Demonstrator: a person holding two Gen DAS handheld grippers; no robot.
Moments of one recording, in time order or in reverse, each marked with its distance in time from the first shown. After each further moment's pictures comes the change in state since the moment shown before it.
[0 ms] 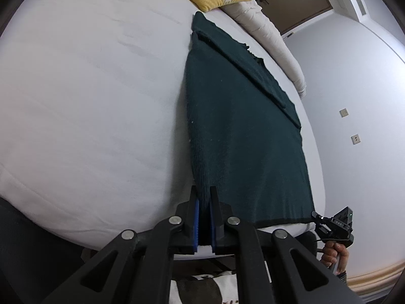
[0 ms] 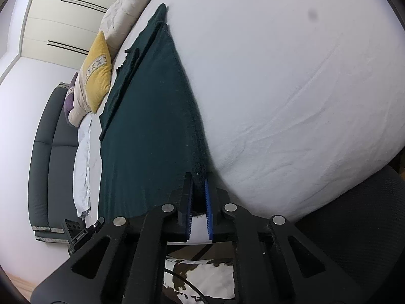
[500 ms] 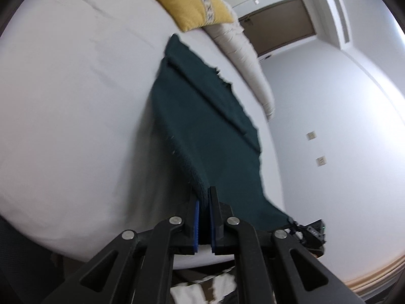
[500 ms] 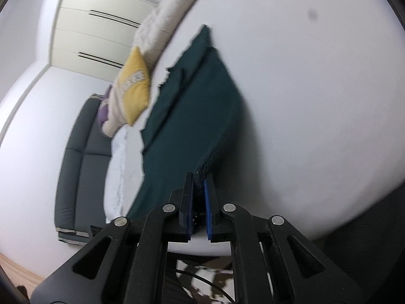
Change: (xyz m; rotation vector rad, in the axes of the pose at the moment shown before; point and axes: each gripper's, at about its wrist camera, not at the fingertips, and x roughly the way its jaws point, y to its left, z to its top) left arm -0.028 -0.020 0.029 -0.078 -0.091 -0.224; right arm -0.028 0.054 0.029 -0.029 -0.082 0.205
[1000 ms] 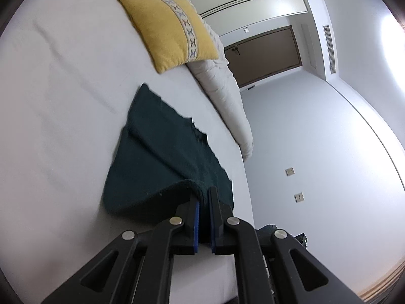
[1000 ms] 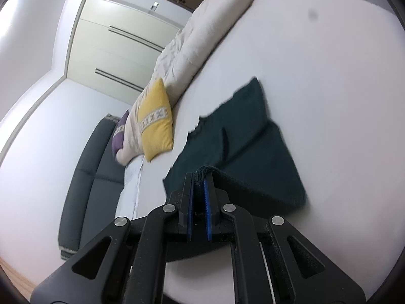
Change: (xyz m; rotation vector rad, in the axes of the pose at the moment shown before) left arm 0.032 -0.024 0.128 -0.045 -0.143 -0.121; right arm 0.064 0.102 0.156 -0.055 -0.157 0.051
